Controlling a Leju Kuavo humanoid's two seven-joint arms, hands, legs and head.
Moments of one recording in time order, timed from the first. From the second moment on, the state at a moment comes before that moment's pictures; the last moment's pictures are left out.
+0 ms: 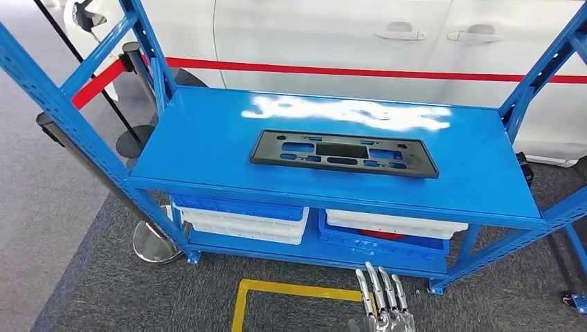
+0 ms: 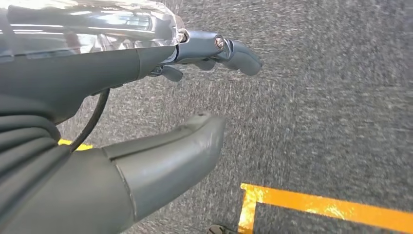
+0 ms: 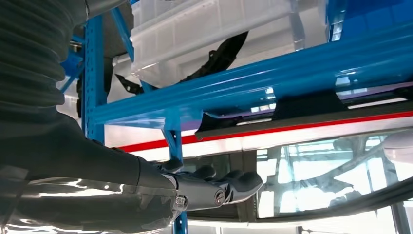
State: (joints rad) left arm -0.06 -0.12 1.44 -0.27 -1.35 0.31 -0.17; right arm 0.29 -0.22 0.64 -1.69 1.56 -0.70 0.29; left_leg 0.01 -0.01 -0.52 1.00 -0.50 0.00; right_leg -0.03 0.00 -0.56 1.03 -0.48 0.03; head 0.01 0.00
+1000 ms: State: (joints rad) left arm -0.06 -0.12 1.44 -0.26 -1.36 0.31 -0.17; right arm 0.26 -0.23 0.67 -1.66 1.55 -0.70 0.33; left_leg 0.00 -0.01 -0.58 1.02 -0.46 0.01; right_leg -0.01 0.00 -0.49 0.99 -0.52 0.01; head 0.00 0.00
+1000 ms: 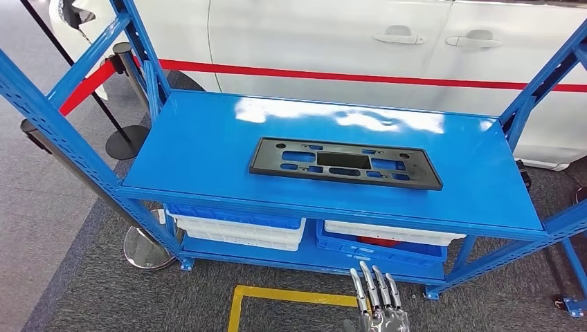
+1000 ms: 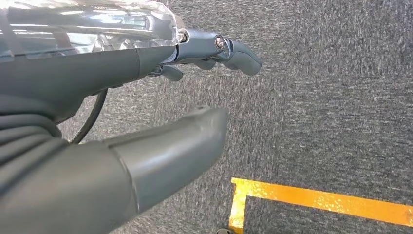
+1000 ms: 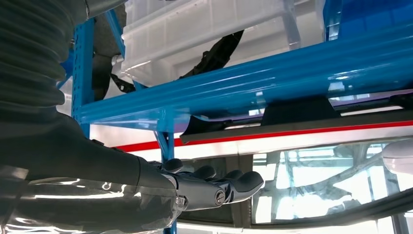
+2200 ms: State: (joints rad) left arm -0.06 -0.12 1.42 -0.26 -1.40 0.28 -0.17; right arm 0.12 -0.30 0.52 -1.63 1.56 -0.58 0.28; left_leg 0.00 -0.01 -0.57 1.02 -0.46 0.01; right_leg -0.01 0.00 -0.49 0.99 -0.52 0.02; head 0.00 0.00
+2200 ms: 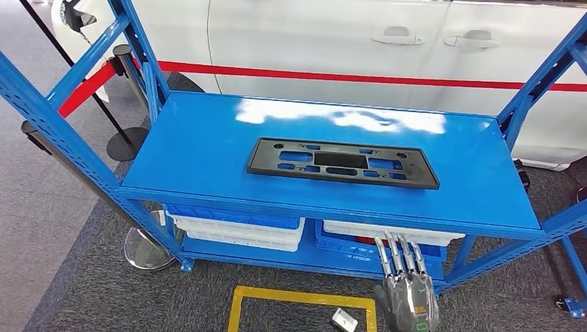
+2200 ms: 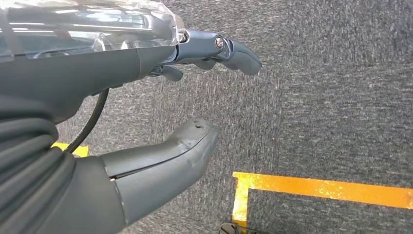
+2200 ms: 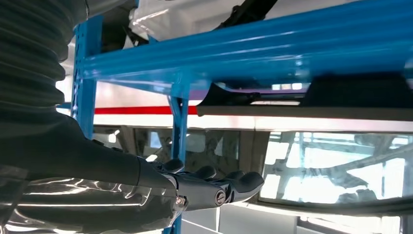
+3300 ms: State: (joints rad) left arm -0.08 -0.09 1.51 -0.26 -1.02 0.31 -0.15; right arm -0.36 -0.30 0.69 -1.33 1.56 -0.33 0.39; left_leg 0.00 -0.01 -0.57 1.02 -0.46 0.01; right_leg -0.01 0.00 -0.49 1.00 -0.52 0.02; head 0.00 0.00
